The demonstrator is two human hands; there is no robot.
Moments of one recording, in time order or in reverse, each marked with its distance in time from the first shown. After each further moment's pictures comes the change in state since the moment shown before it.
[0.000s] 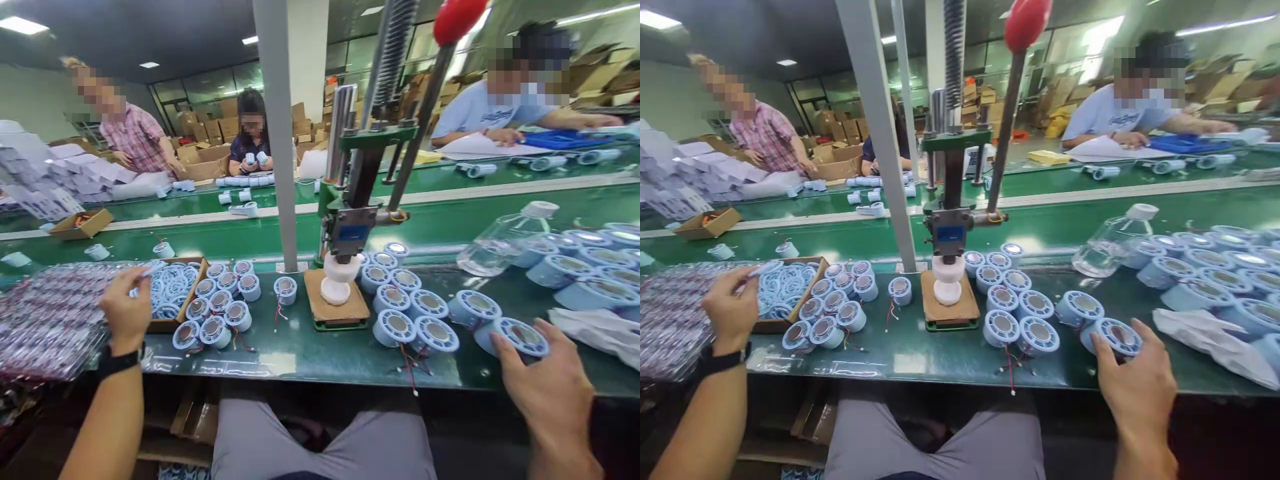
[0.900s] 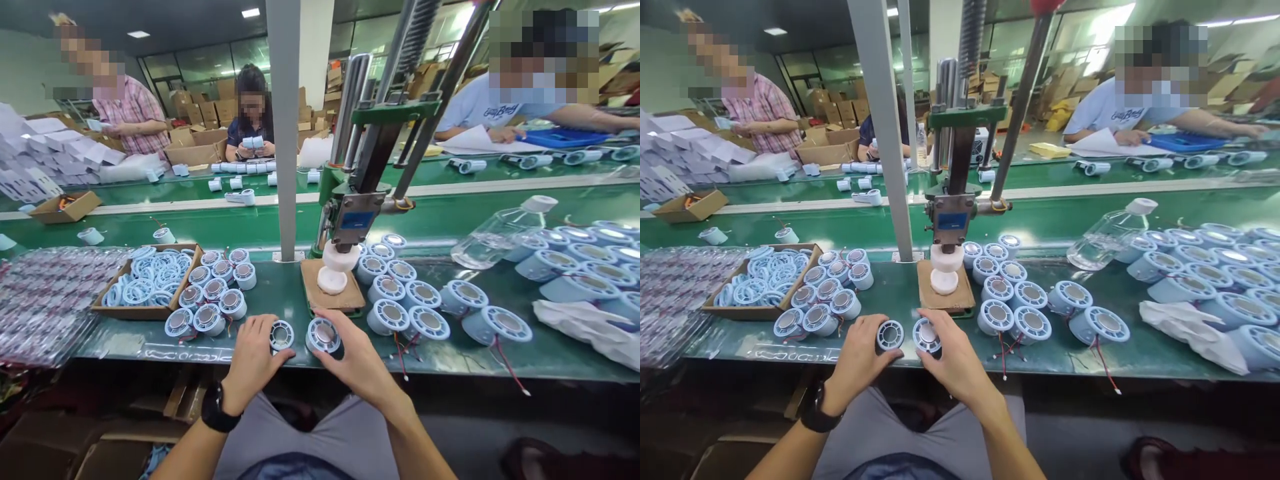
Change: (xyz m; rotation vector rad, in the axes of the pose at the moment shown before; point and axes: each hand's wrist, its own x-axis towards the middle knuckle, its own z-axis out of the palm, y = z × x) left_hand -0.176 0.146 0.035 -0.205 -0.902 0.169; right_hand -0.120 -0.118 0.058 0.418 -0.862 -0.670
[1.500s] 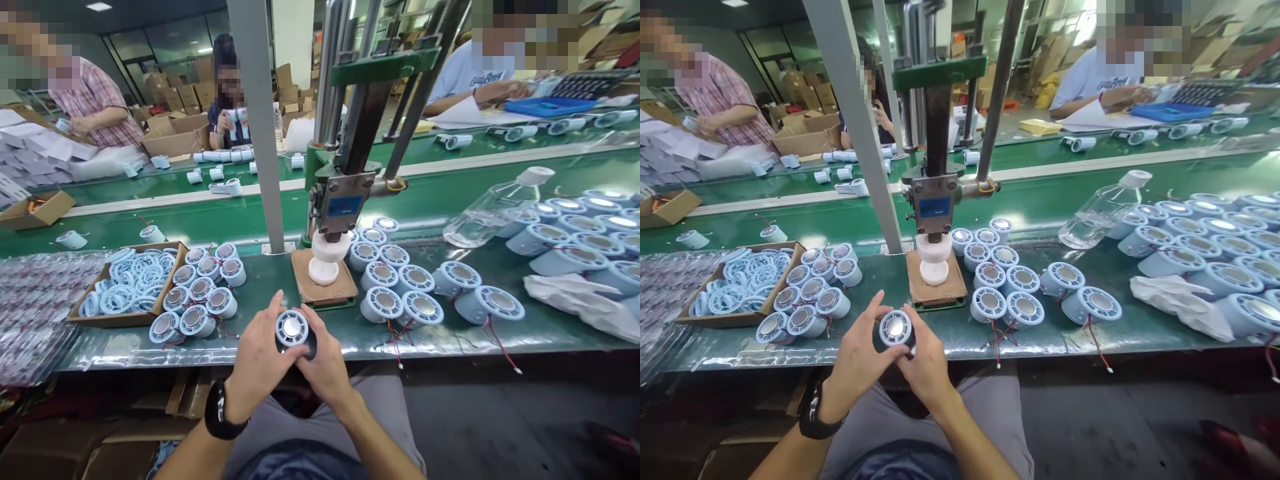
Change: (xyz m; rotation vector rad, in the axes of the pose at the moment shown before) left_hand 0.013 0.039 -0.014 -0.260 0.092 0.061; right_hand -0.014 0.010 0.071 0.057 0.340 0.001
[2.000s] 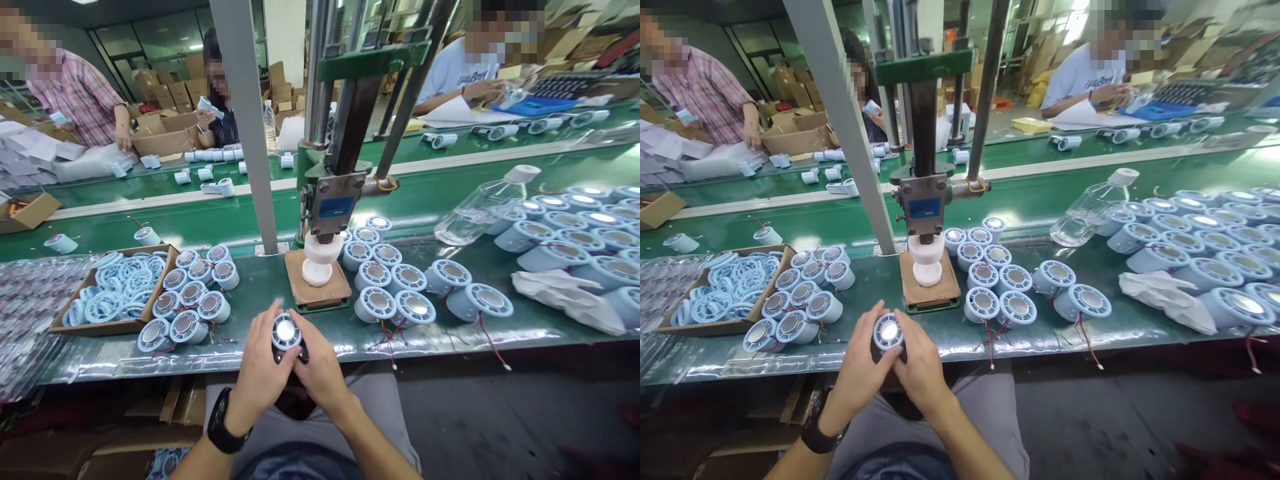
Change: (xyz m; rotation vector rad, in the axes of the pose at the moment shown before) left_hand -0.008 0.000 0.018 -0.212 -0.040 -0.146; right_hand -0.002 0.003 -0.002 -0.071 -0.091 -0.069
